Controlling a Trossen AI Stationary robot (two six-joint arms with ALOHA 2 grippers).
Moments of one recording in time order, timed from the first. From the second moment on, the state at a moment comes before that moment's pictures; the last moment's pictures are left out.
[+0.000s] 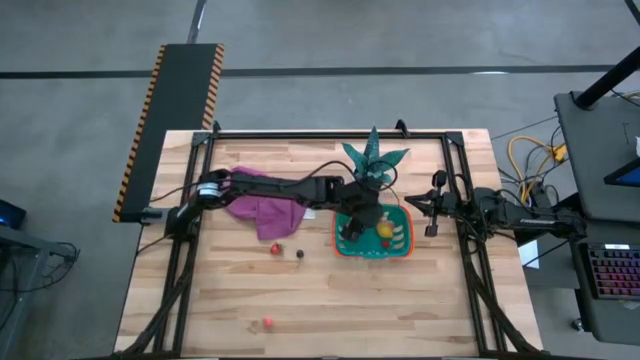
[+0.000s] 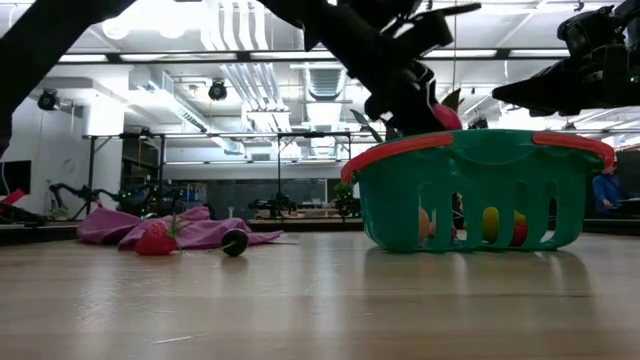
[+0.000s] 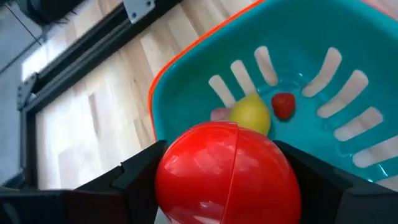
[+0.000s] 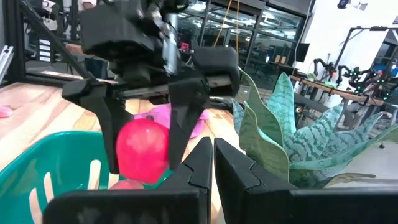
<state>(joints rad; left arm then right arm) 0.03 2.15 1.87 -0.43 -0.01 0.61 -0.06 0.02 0.01 0.03 0.13 -0.22</state>
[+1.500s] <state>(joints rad) 0.03 2.21 1.85 -0.46 0.02 0.62 -0.06 0.02 0.01 0.03 0.13 -0.24</state>
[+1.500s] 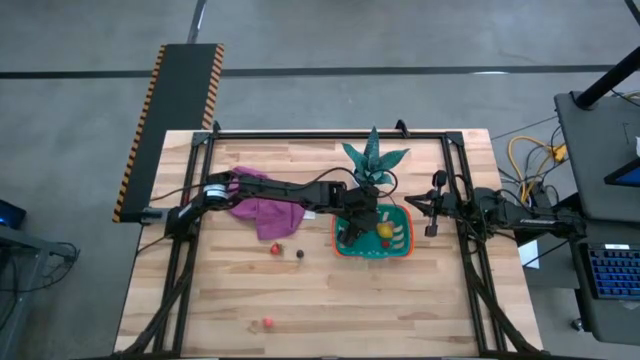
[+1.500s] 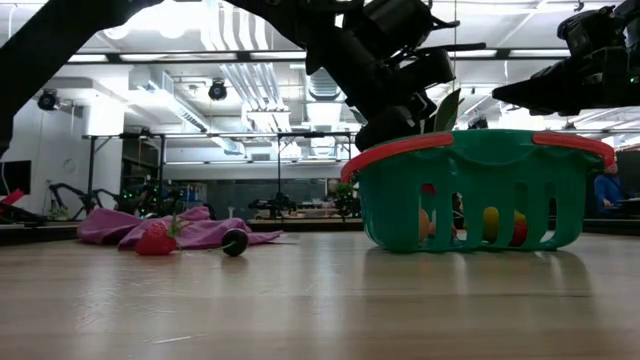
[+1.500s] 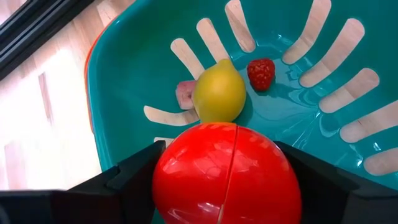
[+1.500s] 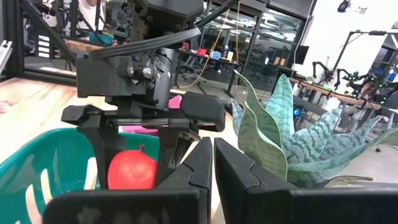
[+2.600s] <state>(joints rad) 0.03 2.21 1.84 -0.46 -0.03 0.62 -0.06 0.02 0.01 0.03 0.13 -0.25</state>
